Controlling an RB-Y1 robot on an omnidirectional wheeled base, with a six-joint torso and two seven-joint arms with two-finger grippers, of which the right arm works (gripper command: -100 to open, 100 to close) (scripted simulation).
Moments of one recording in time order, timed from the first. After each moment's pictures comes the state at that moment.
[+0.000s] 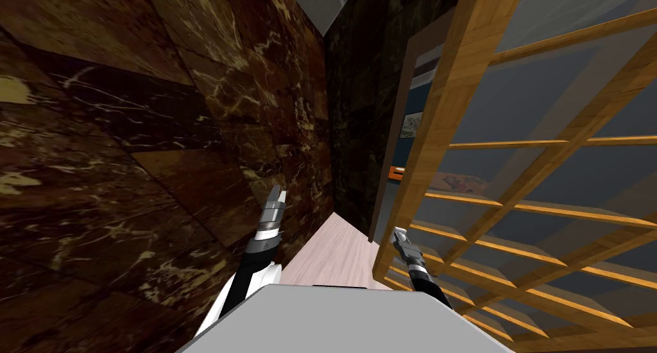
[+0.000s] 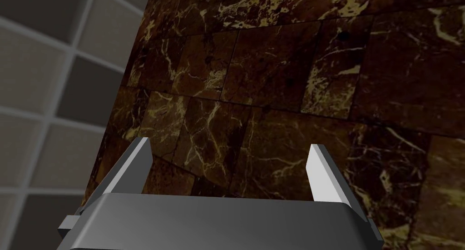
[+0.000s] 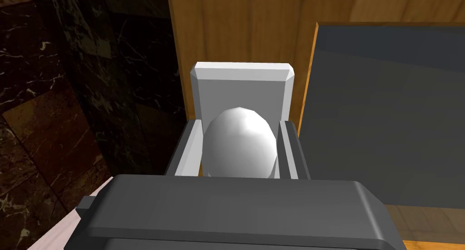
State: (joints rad) arm 0.07 -0.33 0.15 -0.72 -0.54 -0.90 -1.56
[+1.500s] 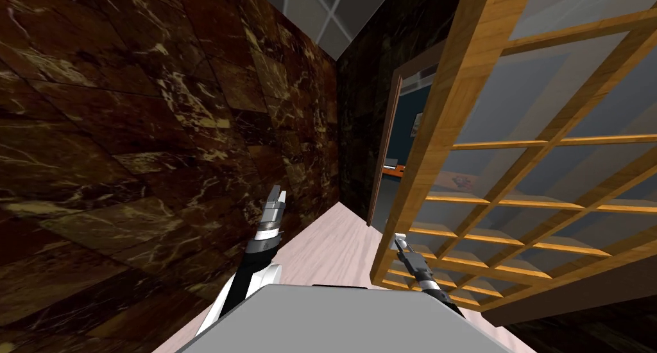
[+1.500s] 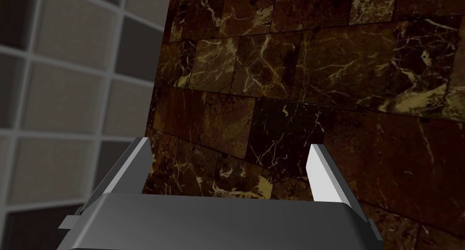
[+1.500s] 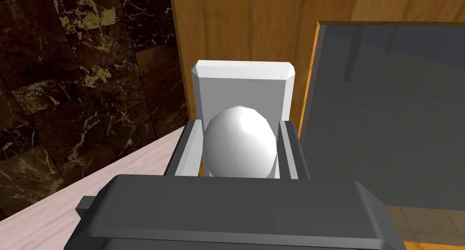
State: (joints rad) arm 0.16 -0.44 0.30 -0.77 -0.46 -1.00 -1.71
